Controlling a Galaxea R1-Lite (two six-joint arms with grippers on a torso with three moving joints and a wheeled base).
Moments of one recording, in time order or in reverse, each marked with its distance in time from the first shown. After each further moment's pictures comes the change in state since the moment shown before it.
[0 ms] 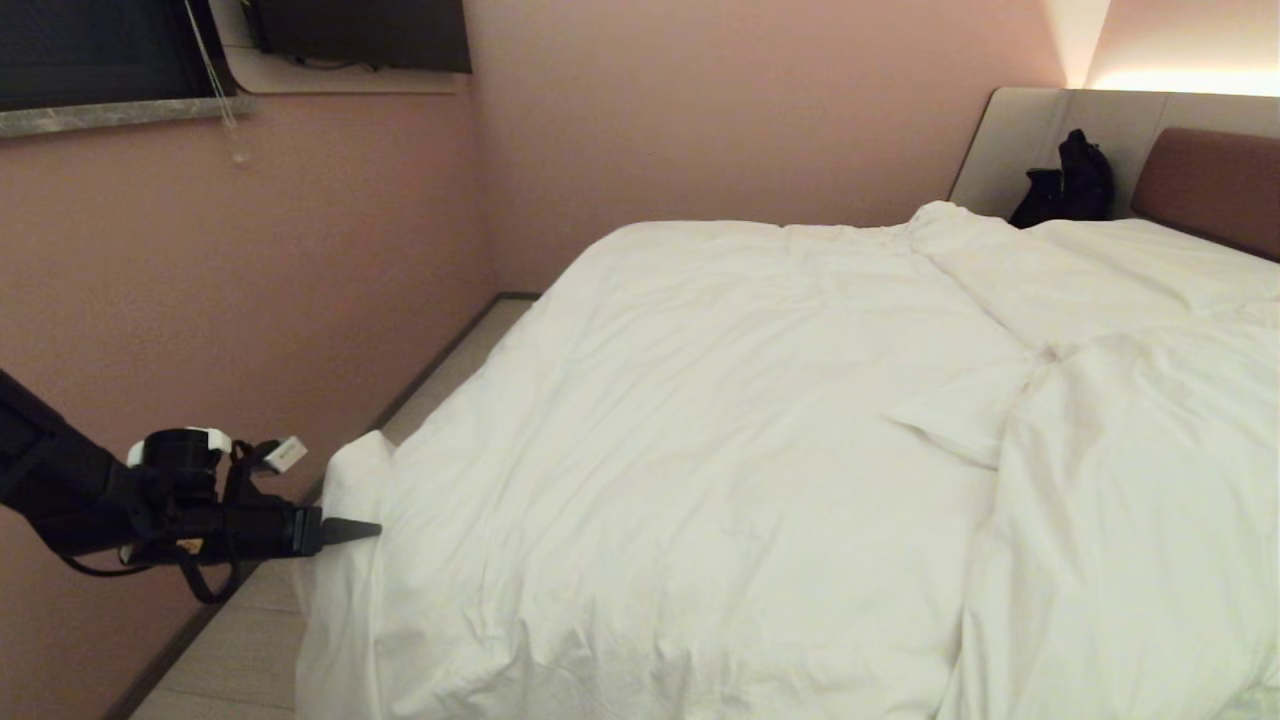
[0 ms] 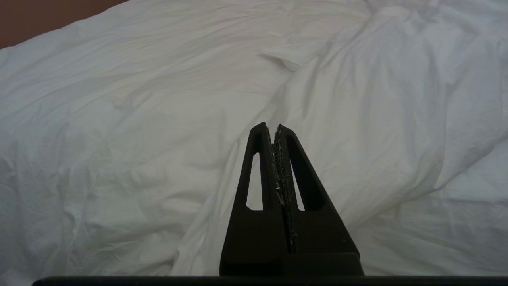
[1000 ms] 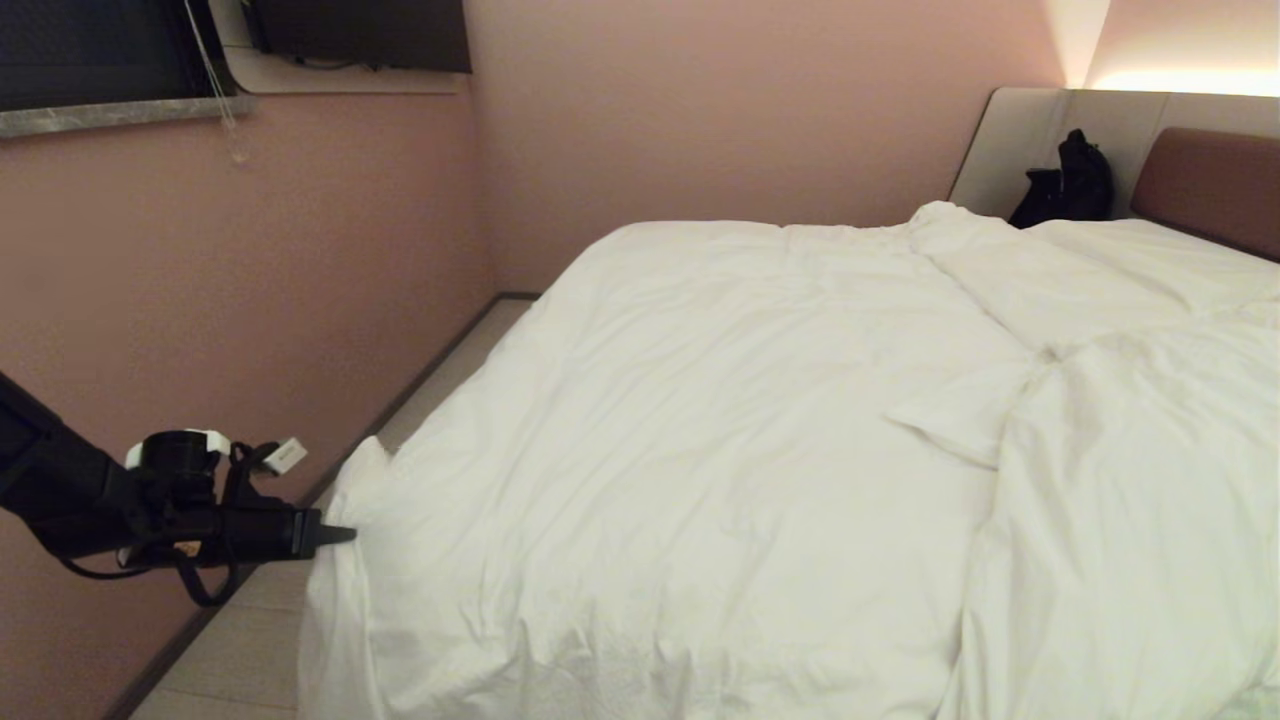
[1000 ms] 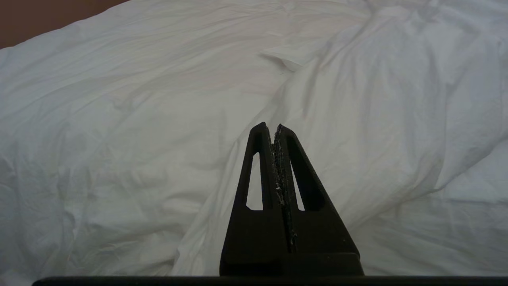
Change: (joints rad) left arm 0.000 -0.007 0.013 0.001 -0.011 0.007; right arm 0.000 0.000 0.000 0.000 0.000 0.000
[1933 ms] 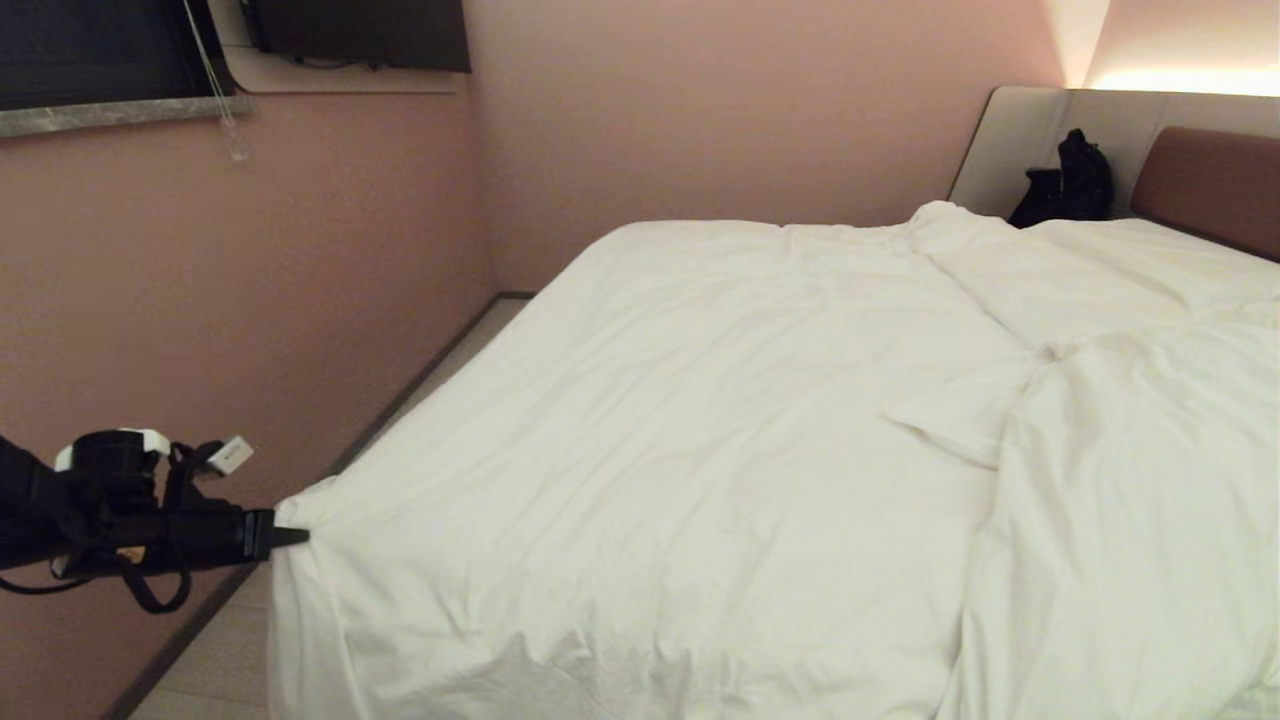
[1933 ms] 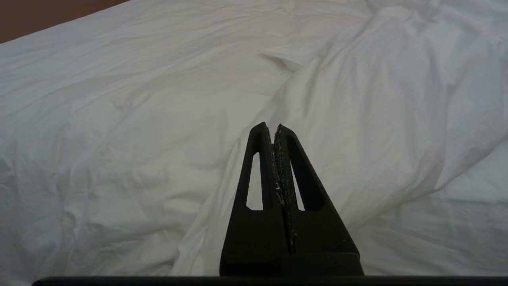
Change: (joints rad) left arm 0.101 -0.095 0.075 0.013 0.063 0.002; right arm 0.000 0.000 0.000 0.000 0.000 0.000
